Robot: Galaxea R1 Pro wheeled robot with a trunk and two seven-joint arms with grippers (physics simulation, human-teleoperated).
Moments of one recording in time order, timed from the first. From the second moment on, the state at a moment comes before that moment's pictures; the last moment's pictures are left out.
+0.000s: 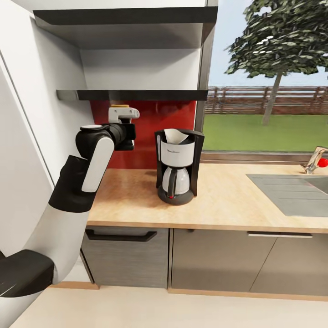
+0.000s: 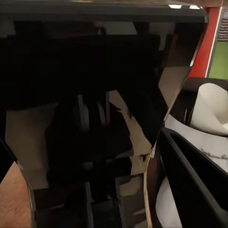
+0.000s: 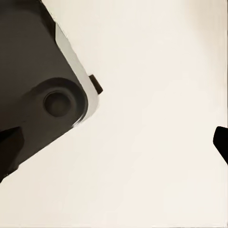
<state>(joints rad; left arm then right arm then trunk) -1.18 -0.04 -0.33 -1.51 0.51 0.98 0.56 -0.09 -0.11 0.01 -0.06 0.98 -0.27 0.00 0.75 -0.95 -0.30</state>
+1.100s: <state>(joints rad) -1.16 0.03 -0.33 -1.52 0.51 0.98 0.56 -0.13 -0.12 -0.12 -0.53 0.09 -0.10 0.00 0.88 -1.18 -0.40</state>
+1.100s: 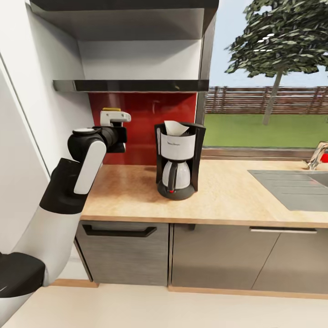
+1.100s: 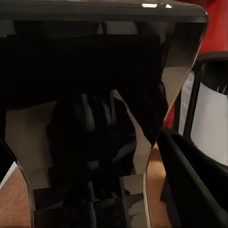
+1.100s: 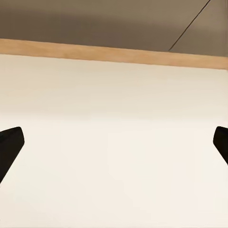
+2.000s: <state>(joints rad) -1.16 0.03 -0.33 -1.52 0.51 0.98 0.56 -0.13 -0.12 -0.13 -0.53 0.09 -0.10 0.00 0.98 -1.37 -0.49</state>
